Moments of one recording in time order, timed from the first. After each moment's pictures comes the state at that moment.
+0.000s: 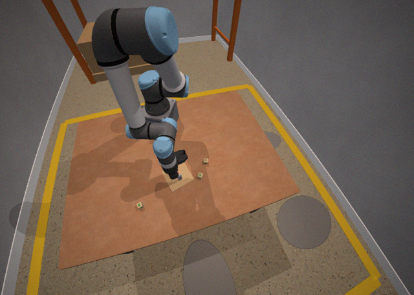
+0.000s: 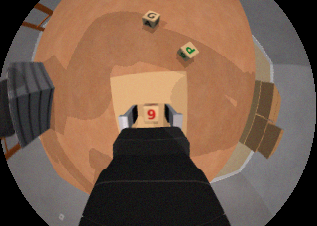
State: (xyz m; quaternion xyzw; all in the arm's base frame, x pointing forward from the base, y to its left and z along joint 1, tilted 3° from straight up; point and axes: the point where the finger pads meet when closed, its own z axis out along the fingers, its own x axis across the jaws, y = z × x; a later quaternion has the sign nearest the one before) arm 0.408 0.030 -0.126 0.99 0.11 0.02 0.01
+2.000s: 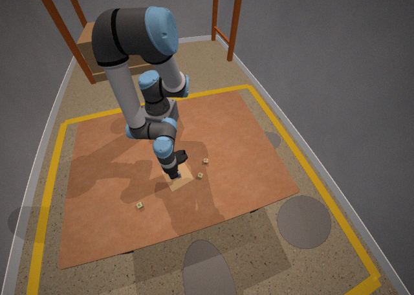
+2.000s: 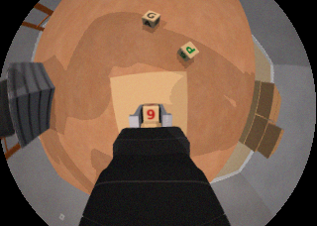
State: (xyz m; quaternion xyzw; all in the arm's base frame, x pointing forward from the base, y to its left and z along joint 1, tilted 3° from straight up) arm 0.408 0.030 -0.126 0.99 0.11 0.02 0.01
